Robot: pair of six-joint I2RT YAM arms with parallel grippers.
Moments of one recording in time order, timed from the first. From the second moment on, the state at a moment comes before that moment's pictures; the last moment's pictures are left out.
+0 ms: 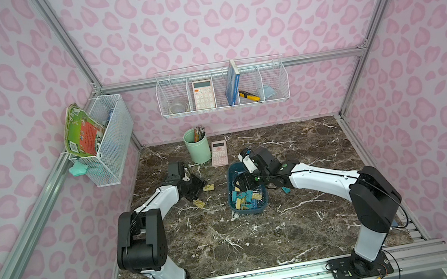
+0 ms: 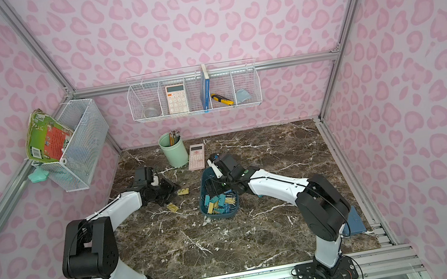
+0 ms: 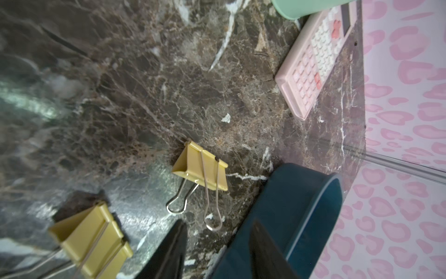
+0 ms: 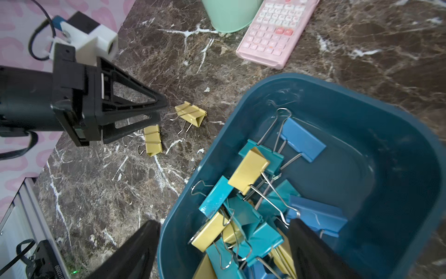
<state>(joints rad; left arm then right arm) -0.04 1.63 0.98 -0.31 0.38 -0.86 0.80 1.78 1.27 -0.23 -0.16 0.38</state>
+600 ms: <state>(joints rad) -0.04 1.15 0.99 -0.65 0.11 -0.82 0.90 1.89 1.30 -0.27 -0.19 0.45</state>
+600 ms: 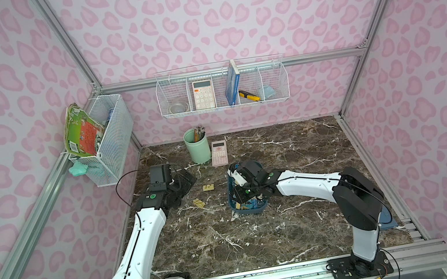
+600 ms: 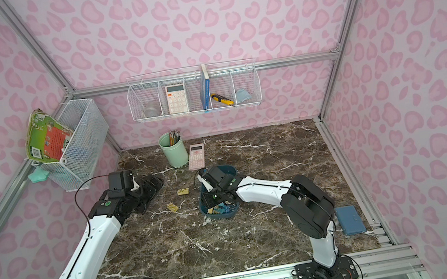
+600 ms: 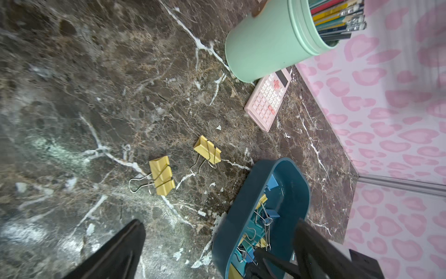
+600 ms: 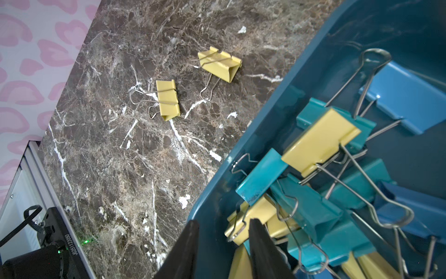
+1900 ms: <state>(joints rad) -0.04 1.17 1.09 -0.68 0.09 -0.83 0.69 1.60 1.20 -0.35 -0.04 0.52</state>
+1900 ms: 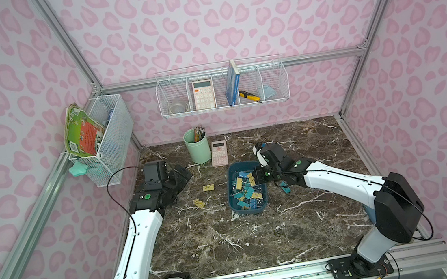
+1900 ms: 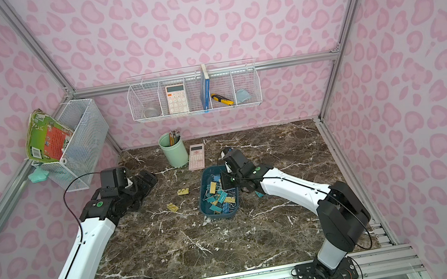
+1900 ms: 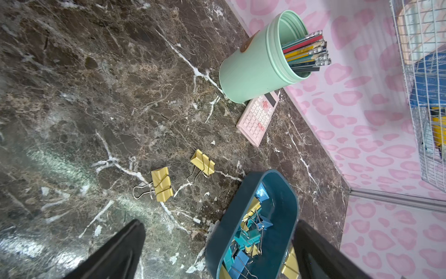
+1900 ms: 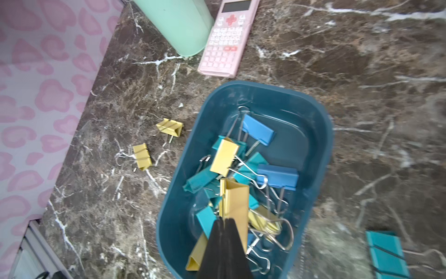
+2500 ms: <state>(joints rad) -0.16 1.29 1.17 -0.68 0.16 -0.82 0.38 1.73 1.10 -0.25 -0.09 0.42</state>
